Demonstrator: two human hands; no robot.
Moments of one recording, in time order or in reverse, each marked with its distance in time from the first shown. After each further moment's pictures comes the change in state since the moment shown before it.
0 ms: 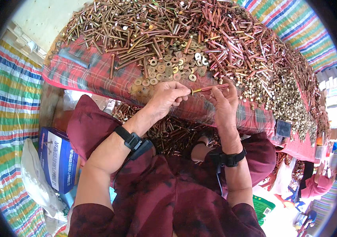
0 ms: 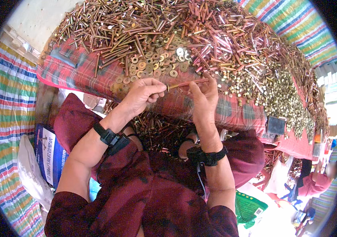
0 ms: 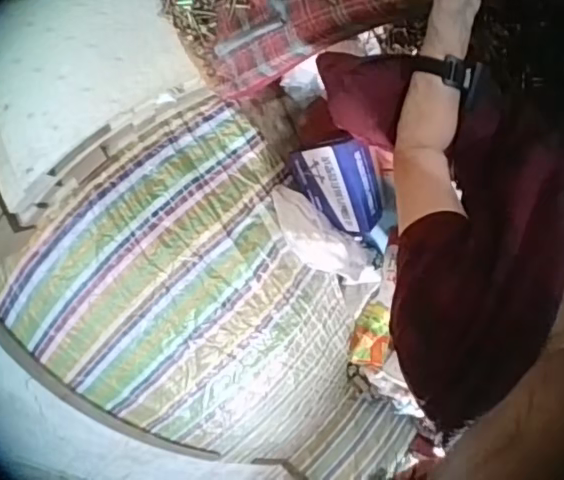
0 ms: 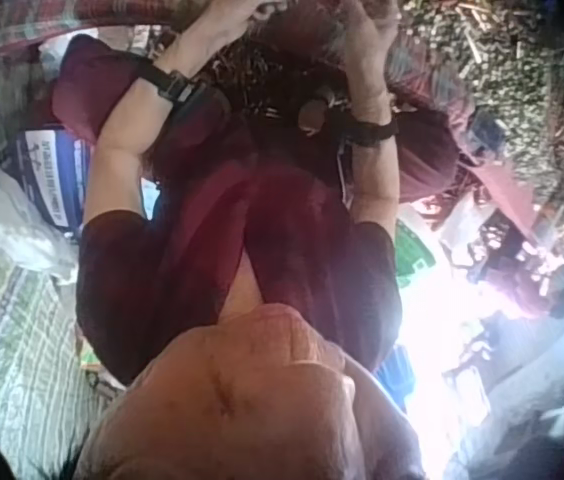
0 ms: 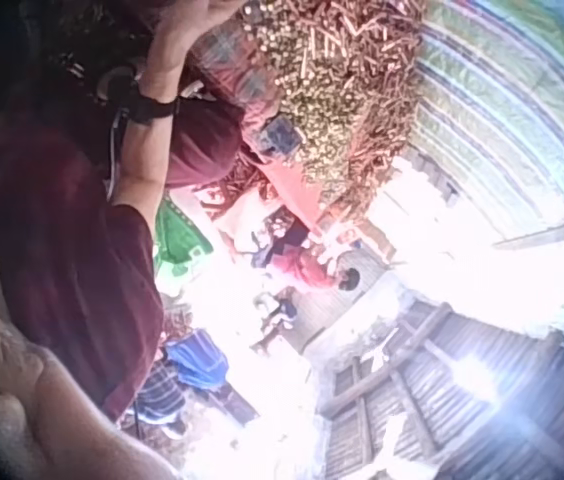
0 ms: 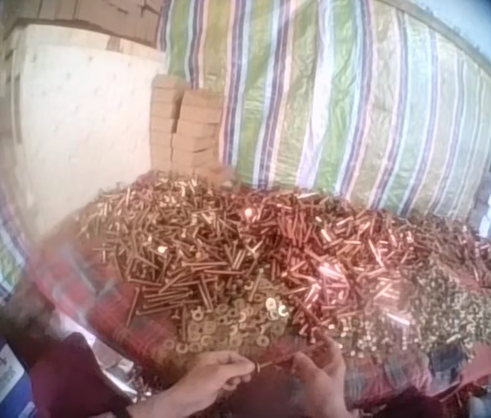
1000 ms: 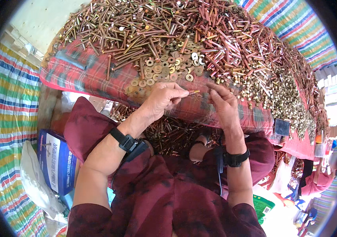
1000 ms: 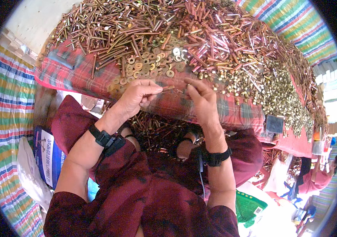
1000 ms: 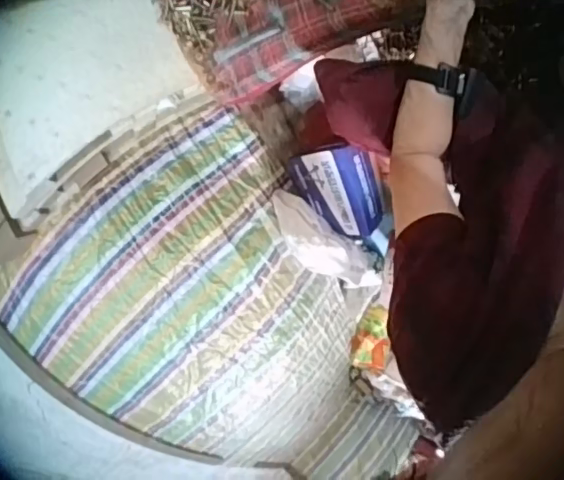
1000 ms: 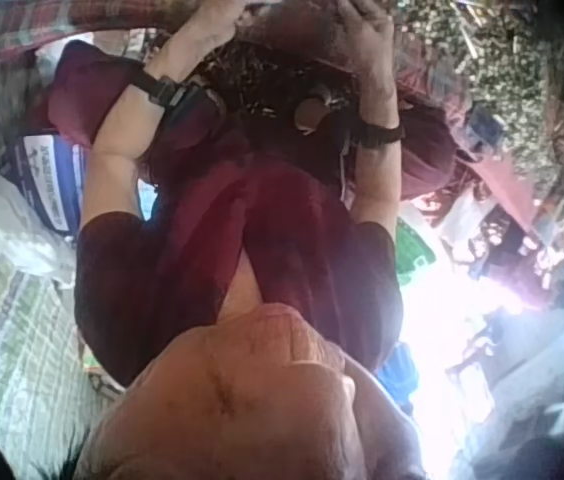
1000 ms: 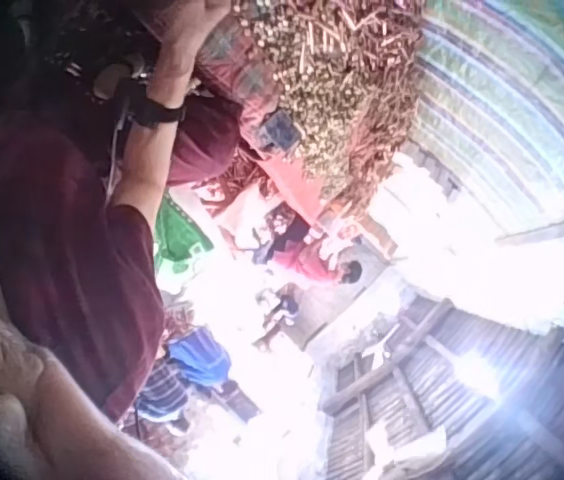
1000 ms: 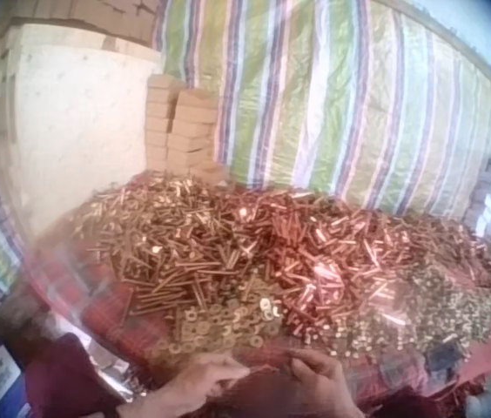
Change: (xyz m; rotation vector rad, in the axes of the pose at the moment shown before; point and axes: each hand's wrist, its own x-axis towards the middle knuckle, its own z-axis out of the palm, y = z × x) left_hand -0.010 0.014 0.004 0.076 -0.050 0.023; right_hand 0.008 -0.001 -0.031 -0.227 -0.261 0.065
